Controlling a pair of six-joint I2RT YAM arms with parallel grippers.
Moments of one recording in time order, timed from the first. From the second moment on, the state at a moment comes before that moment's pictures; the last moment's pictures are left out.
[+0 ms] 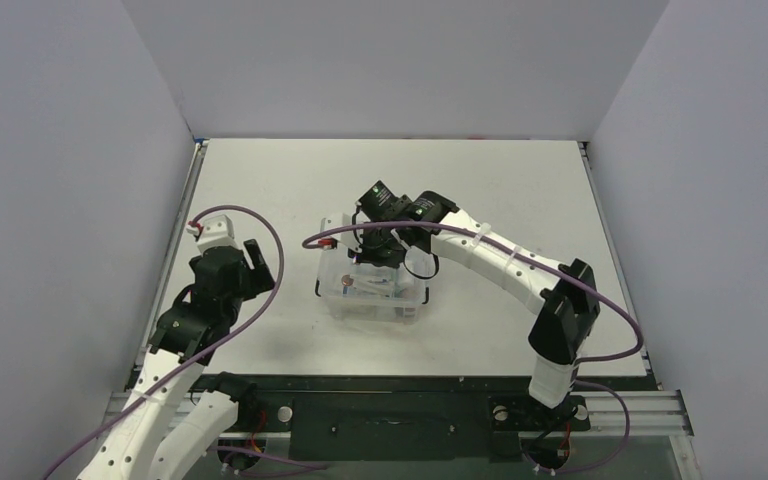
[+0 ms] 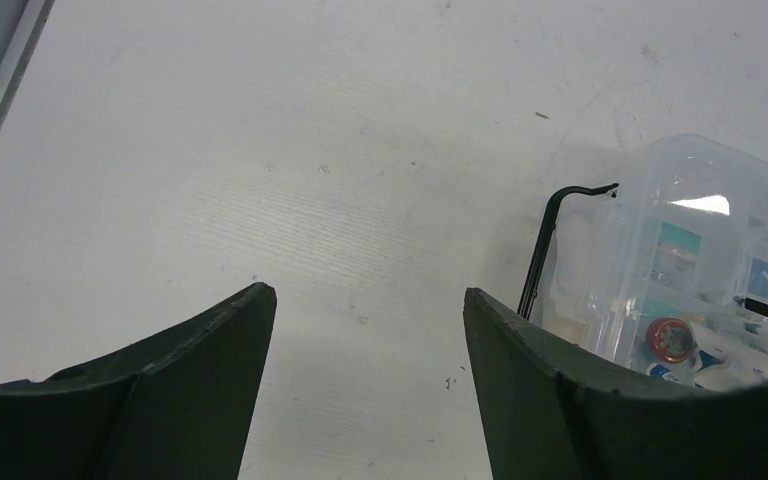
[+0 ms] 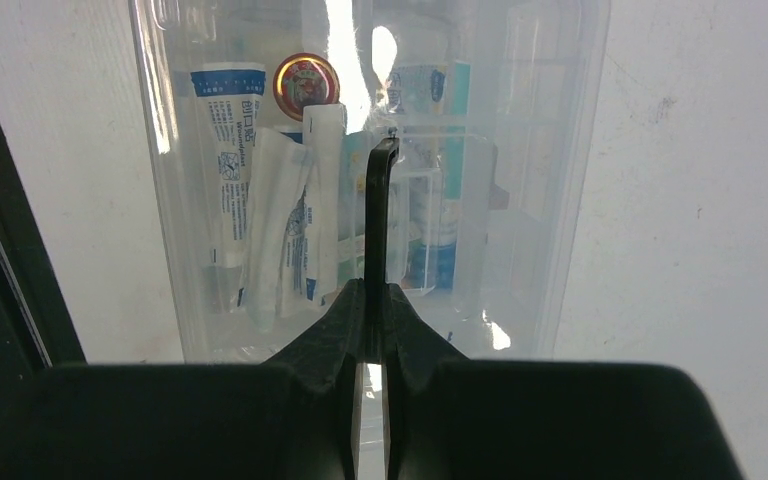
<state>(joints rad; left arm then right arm) -0.34 0.67 0.77 -0.71 -0.42 -0.49 0.89 1.80 1.72 -0.98 -0.14 -0.64</state>
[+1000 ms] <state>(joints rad) -0.34 0.71 0.77 -0.71 -0.39 -0.49 0.83 1.72 1.57 -0.87 -0.12 -0.56</state>
